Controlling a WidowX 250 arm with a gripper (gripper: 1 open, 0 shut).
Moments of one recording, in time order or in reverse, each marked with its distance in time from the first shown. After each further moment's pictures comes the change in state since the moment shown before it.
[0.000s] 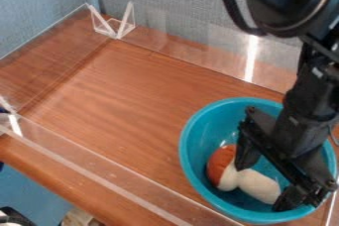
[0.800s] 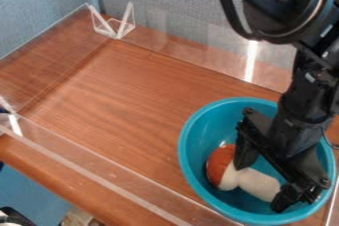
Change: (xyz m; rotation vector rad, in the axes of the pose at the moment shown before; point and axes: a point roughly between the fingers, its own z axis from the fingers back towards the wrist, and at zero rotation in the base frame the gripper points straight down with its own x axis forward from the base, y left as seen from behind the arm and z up) arm 0.006 0.013 -0.009 0.039 -0.020 0.017
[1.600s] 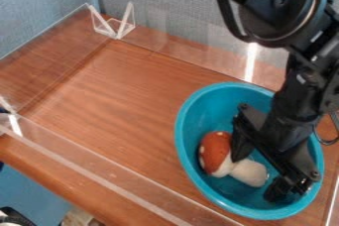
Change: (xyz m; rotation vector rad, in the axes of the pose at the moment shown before) arm 0.007 0.014 -0.011 0.048 -0.025 0.031
